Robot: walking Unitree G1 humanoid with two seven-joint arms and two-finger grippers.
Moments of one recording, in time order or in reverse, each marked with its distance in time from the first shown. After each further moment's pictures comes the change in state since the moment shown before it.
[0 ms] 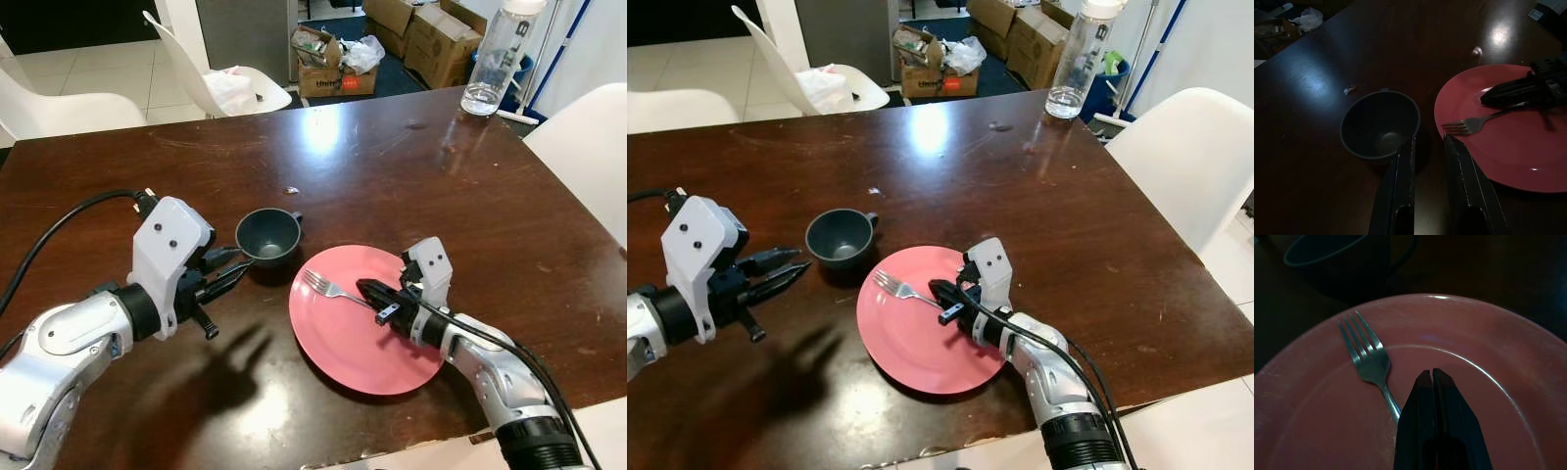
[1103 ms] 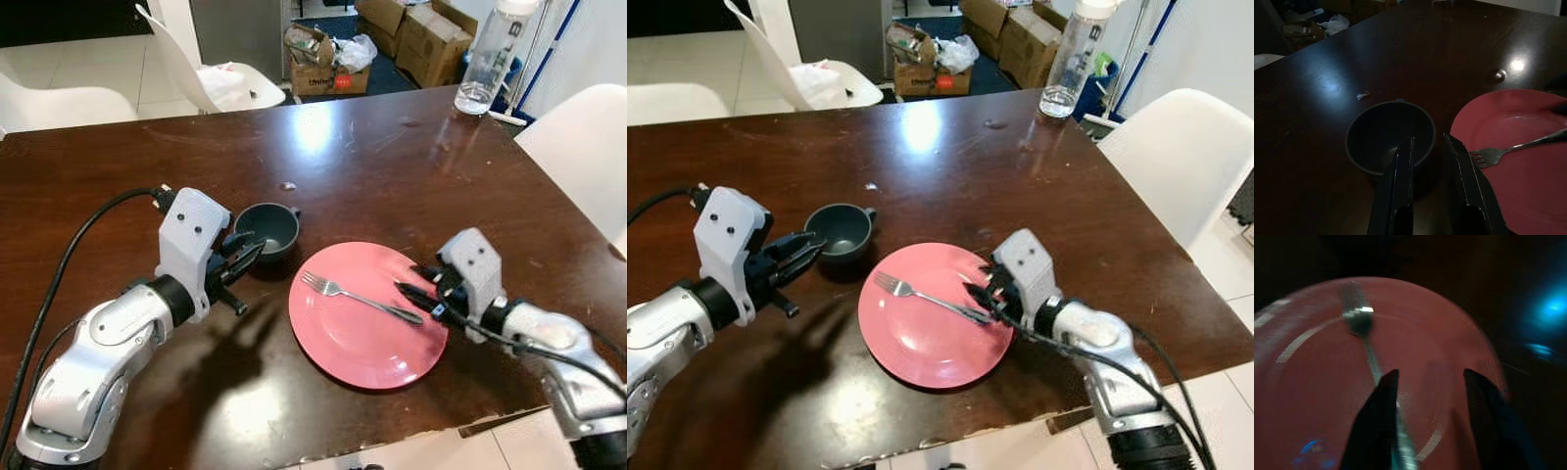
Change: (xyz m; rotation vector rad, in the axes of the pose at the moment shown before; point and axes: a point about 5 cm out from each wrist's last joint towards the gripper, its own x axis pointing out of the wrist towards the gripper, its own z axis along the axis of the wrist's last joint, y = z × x) left arm 0.029 -0.003 -0.005 -0.083 -0.059 0.148; right arm -0.048 -0.016 0.037 -0.348 0.094 0.043
